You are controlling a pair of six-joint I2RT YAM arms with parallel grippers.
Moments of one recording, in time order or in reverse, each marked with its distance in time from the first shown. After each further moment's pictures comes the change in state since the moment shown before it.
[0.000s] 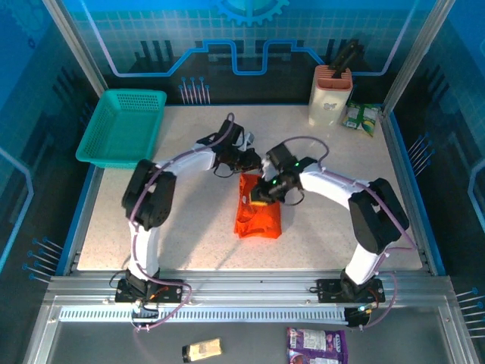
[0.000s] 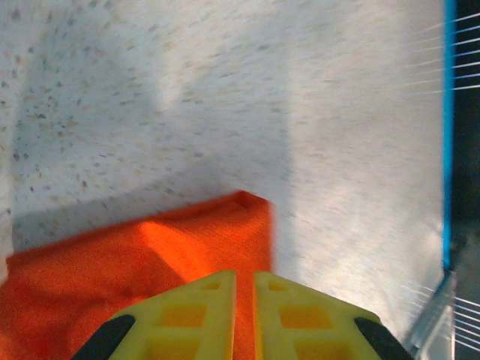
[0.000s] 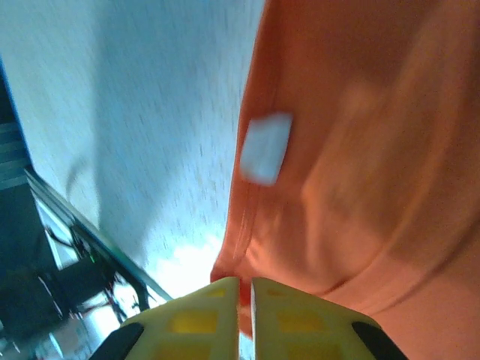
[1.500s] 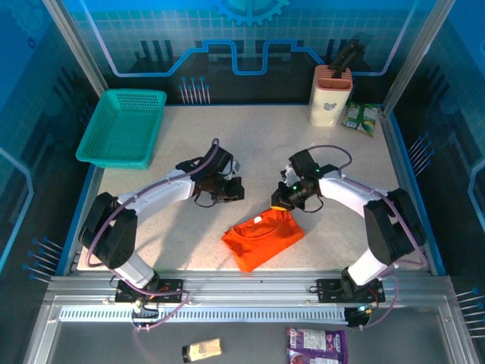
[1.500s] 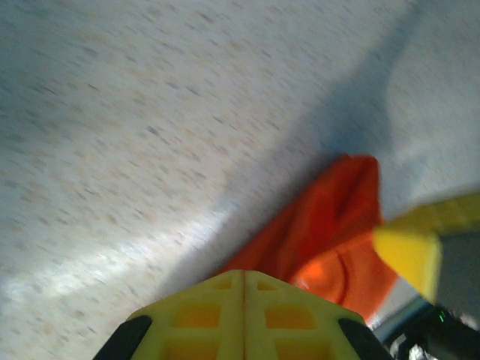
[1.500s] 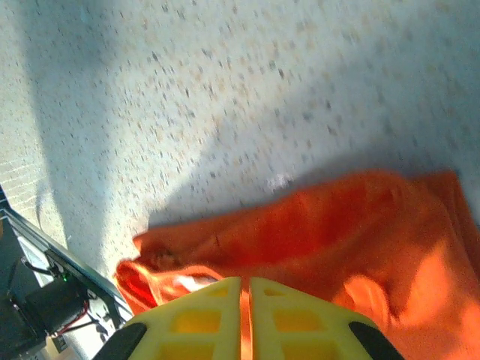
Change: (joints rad) left arm -0.127 -0.400 -0.381 -0.188 -0.124 -0.047; right arm -0.103 -0.108 -0.198 0.002 0.040 0.002
